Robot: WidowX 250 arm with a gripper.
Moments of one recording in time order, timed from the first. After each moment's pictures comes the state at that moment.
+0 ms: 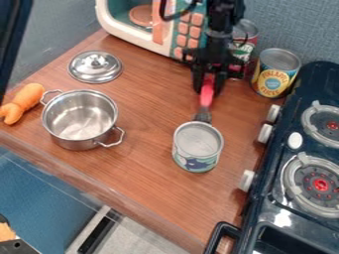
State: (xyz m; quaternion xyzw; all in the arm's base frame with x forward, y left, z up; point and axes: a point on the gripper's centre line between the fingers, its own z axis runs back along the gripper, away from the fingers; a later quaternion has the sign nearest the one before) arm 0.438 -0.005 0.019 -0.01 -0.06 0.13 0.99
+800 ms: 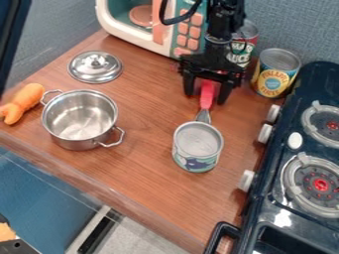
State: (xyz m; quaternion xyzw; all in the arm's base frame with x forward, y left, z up) arm 0.425 -0.008 0.019 -0.01 -0.04 0.14 0.99
